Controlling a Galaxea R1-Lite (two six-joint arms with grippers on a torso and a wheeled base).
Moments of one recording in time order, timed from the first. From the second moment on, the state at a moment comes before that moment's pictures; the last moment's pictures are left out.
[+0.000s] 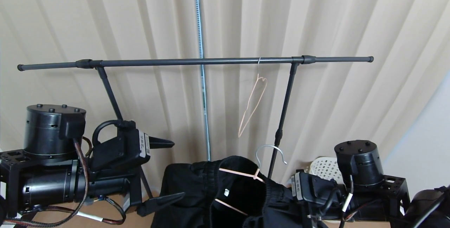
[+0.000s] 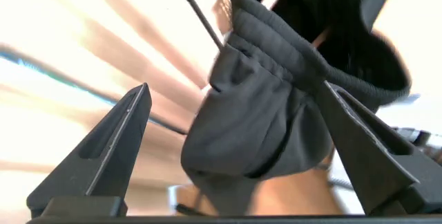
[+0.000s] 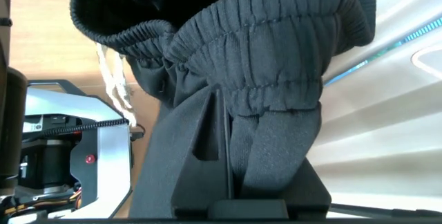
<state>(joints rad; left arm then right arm) -0.38 1.46 -0.58 -0.33 -0.56 0.77 0.57 1.80 -0.43 -0.76 0.56 -0.65</state>
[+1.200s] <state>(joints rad) -0.48 1.65 -0.57 -0.49 -0.56 0.77 0.71 1.68 -0.37 -0.76 0.58 -0.65</state>
